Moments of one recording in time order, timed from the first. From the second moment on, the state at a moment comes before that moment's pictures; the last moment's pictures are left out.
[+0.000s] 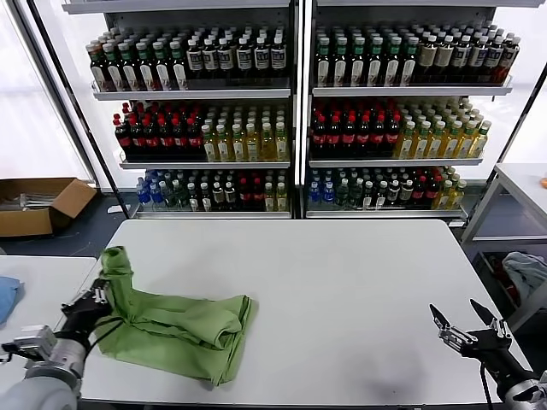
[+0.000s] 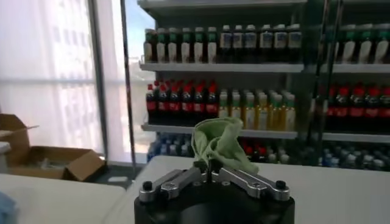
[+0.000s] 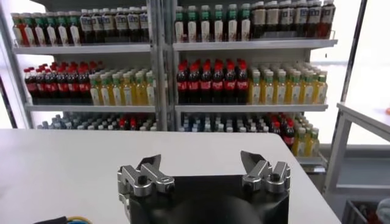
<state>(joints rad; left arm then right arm) 1.52 -1.13 -0.80 -2.17 -0.59 0.40 -0.15 -1.78 1.16 1.04 2.25 0.59 -0.34 -0.21</state>
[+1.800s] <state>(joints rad) 1.63 -1.25 -0.61 -2.24 -0.61 0.47 -0.07 -1.78 1.18 1.00 2.22 0.58 -0.31 -0.21</state>
